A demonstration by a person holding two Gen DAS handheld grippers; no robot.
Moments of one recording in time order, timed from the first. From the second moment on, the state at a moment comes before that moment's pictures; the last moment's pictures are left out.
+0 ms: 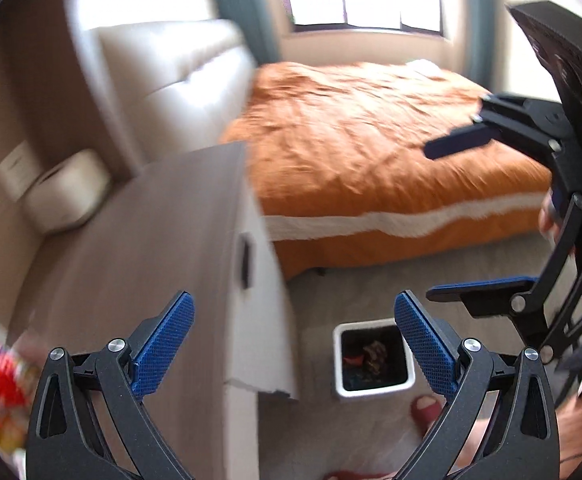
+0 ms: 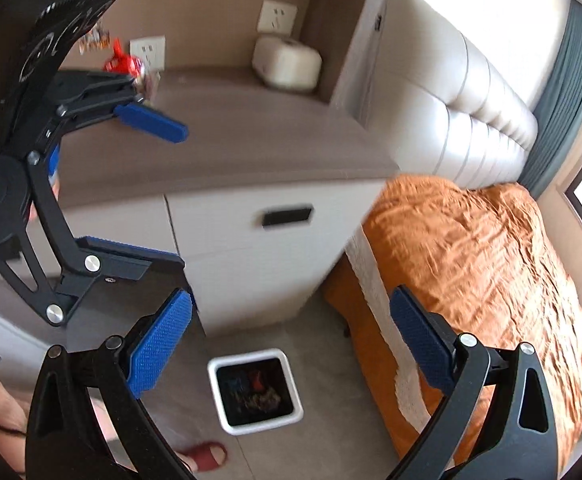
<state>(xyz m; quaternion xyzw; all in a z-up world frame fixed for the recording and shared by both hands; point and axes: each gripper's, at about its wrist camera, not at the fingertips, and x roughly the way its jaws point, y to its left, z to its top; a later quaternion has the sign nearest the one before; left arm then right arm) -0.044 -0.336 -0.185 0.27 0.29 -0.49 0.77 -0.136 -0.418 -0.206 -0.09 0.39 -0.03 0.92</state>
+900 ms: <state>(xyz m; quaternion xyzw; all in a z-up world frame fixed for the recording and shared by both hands) 0.110 -0.073 -0.184 0.14 0.36 -0.19 0.90 0.087 -0.213 -0.185 -0.10 0.34 0.12 0.93</state>
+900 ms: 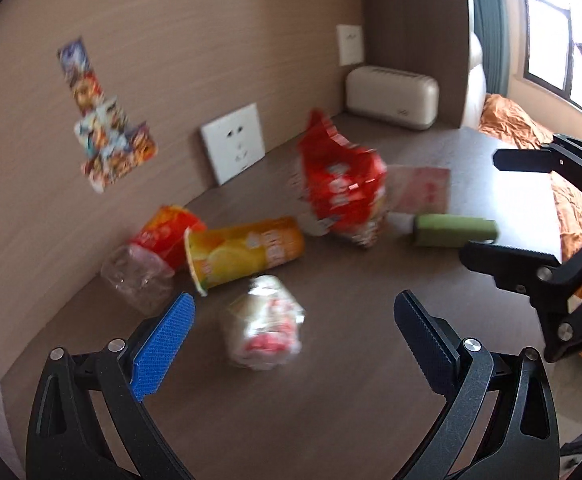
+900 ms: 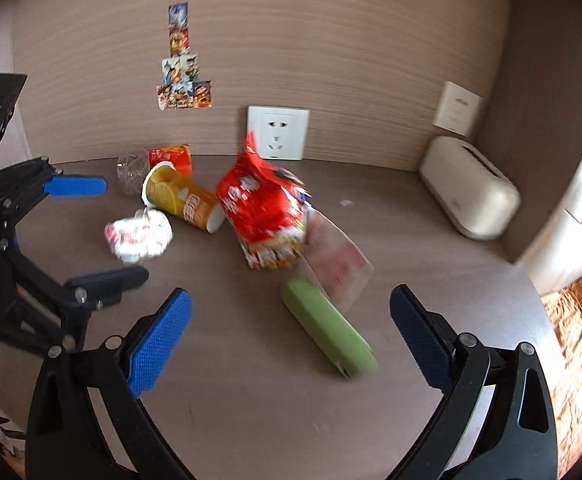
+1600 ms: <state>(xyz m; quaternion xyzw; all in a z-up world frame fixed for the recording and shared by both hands) 0.162 -0.054 -0.223 0.10 0.43 -0.22 0.87 0.173 -0.175 -0.203 -0.10 0.35 0.12 0.92</state>
